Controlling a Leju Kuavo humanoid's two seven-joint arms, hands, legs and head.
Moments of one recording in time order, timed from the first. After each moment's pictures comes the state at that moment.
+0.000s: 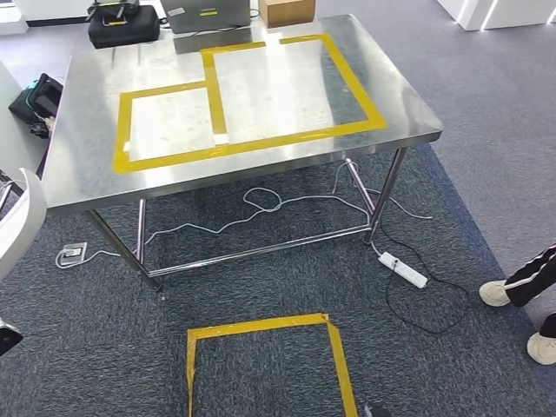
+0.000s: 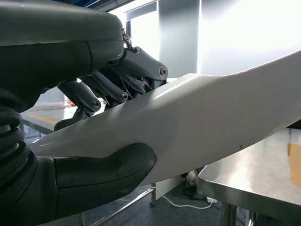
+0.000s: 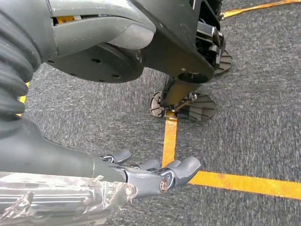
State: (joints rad) left arm 0.33 0.30 0.35 -1.87 -0.84 0.05 -0.31; right arm -0.09 0.17 -0.98 -0.20 1.24 0.01 -0.29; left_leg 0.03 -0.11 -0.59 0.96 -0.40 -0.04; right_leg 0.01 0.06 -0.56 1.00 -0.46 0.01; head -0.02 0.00
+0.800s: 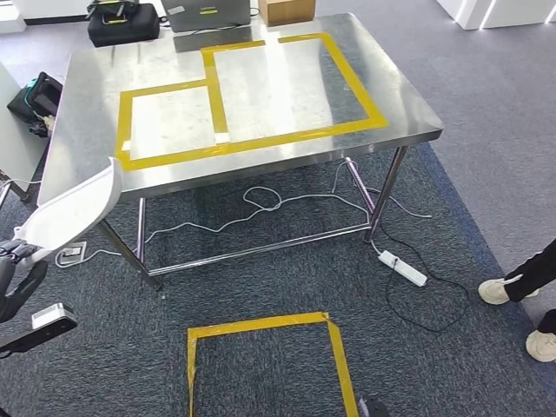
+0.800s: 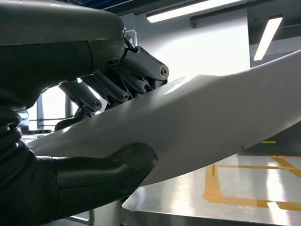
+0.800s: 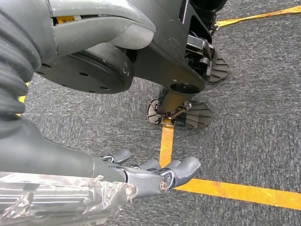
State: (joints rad) left arm 0.16 0.39 0.08 -1.79 -0.95 0.19 -0.38; right arm -0.11 0.18 -0.98 -0.20 1.23 0.03 -0.27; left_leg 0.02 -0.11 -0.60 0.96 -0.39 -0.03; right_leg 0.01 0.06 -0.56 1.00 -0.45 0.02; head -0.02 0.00
